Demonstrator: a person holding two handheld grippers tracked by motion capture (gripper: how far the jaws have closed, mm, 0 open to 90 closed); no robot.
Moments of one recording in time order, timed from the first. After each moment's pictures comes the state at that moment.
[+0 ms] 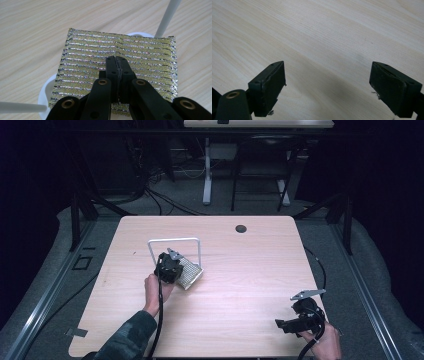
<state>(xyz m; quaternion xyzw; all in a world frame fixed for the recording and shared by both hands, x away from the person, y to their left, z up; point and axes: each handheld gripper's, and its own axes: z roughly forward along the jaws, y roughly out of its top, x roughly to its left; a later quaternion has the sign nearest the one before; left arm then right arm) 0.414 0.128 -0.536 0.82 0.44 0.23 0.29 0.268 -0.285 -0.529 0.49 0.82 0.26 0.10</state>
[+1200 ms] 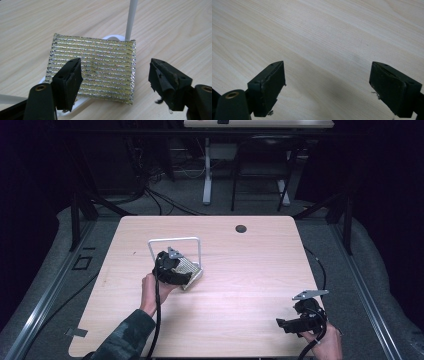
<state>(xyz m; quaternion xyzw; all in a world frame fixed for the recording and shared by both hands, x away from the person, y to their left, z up) 0.392 0.128 -0.499 0.83 0.41 0.19 0.32 0.264 -0.286 -0.523 0.50 0.82 0.27 0.11</state>
